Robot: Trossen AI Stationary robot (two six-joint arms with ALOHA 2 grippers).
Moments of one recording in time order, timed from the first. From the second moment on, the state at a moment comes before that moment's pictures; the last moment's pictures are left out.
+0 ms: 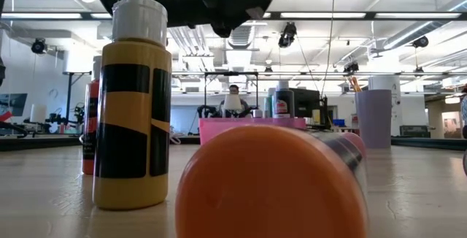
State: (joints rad) left arm 0.15 1.60 0.86 0.87 0.28 0.11; right arm 0.39 1.05 0.78 0.27 0.70 -0.01
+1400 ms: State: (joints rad) left arm 0.15 1.60 0.86 0.83 0.32 0.12; right arm 0.26 1.20 0.78 0.36 0.70 0.08
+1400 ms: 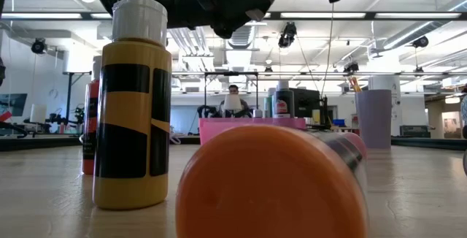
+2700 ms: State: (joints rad) left arm 0.15 1.60 0.86 0.83 0.28 0.12; right arm 0.25 1.20 0.78 0.35 0.69 0.10
